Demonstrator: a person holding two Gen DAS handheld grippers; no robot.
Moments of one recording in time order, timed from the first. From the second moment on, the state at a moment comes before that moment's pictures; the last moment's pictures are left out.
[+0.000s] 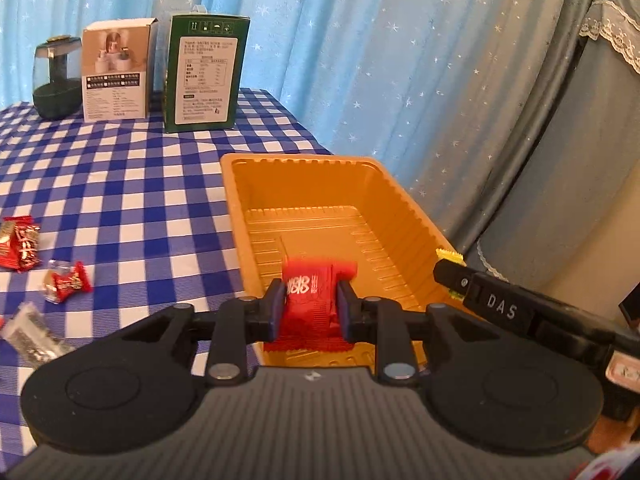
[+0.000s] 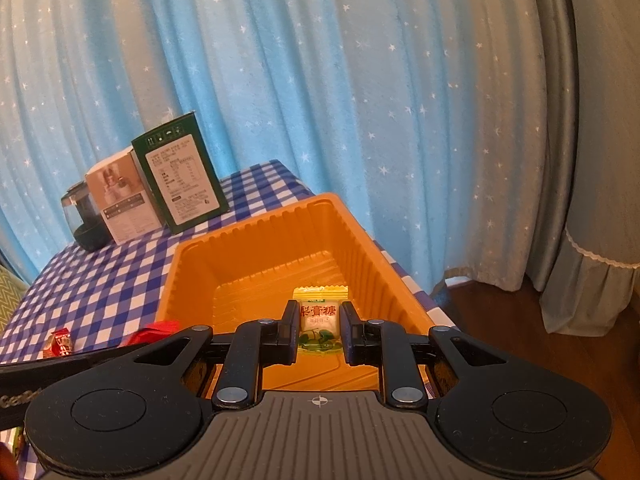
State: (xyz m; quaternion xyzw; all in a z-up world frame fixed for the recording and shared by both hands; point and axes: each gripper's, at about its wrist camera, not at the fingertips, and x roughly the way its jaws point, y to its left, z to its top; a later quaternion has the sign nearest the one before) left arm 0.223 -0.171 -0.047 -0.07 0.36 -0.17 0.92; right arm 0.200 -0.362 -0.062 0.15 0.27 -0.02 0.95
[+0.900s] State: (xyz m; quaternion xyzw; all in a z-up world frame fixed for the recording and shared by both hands) left arm 0.173 -0.093 -0.045 -0.08 0.35 -0.09 0.93; right arm 0.192 -0.353 -0.054 0.16 0.24 0.01 0.96
